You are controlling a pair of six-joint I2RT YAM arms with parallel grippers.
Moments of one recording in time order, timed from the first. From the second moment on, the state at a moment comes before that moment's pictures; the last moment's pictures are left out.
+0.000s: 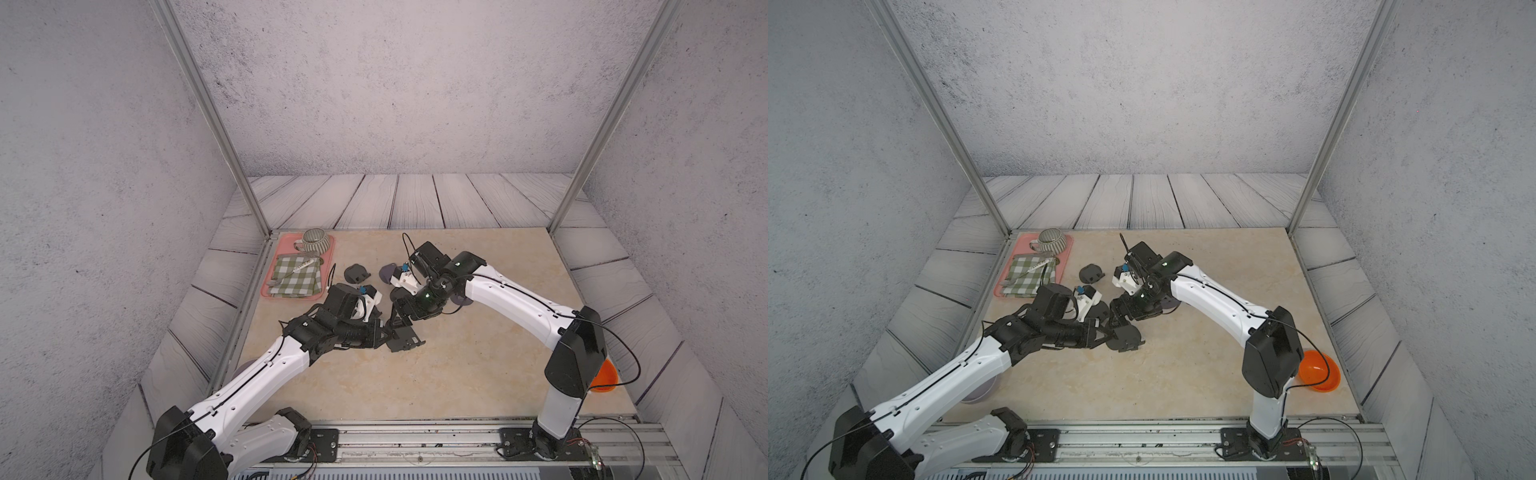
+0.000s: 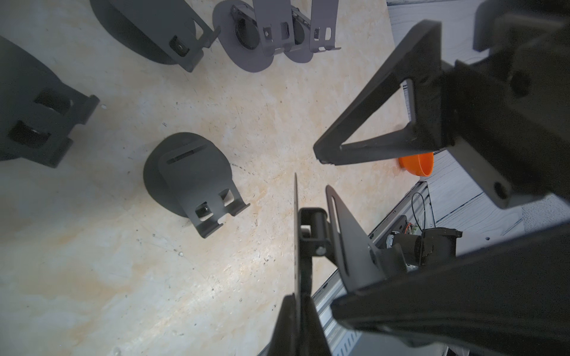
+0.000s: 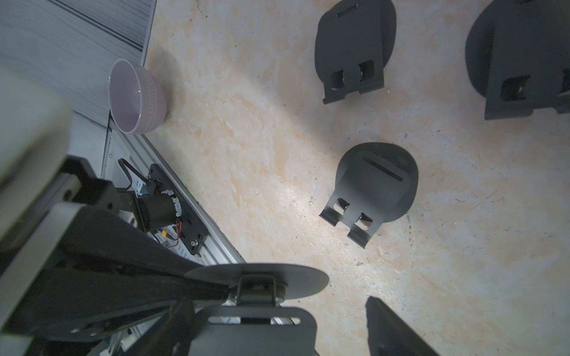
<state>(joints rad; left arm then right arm) -0.61 1.09 0.83 -0.56 0.49 -0.54 0.78 1.80 1.67 -1.06 -0.50 0.26</state>
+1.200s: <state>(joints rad) -0.61 1.09 0.85 -0.57 0.47 -0.57 0.78 1.78 1.66 -1.01 -0.56 0.29</state>
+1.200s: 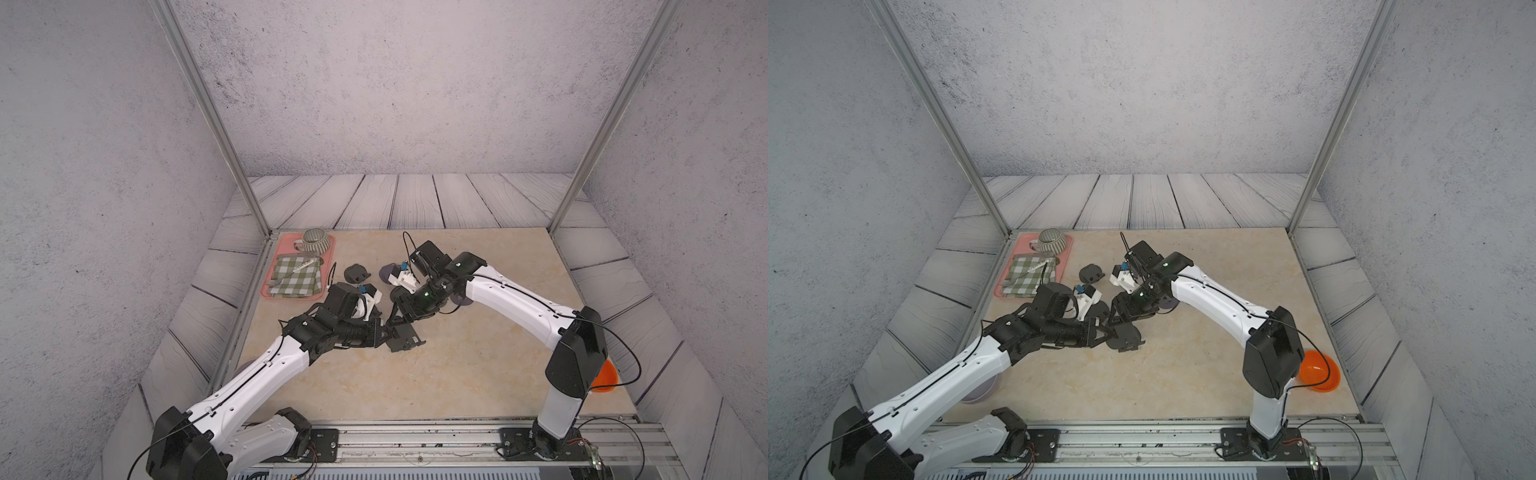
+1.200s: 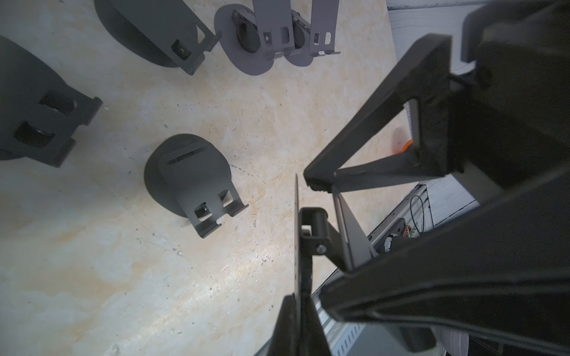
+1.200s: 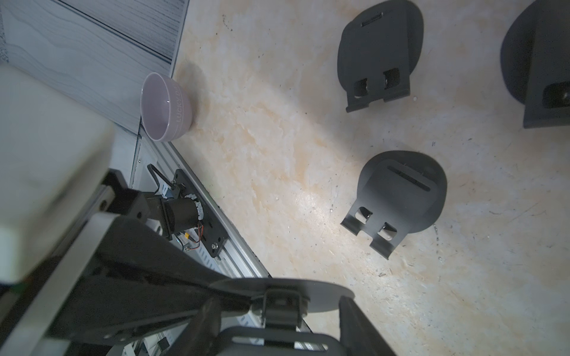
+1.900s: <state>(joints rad) -0.62 1.15 0.86 -0.37 0.58 -0.78 0.78 1.62 1.65 -1.03 -0.34 0.31</state>
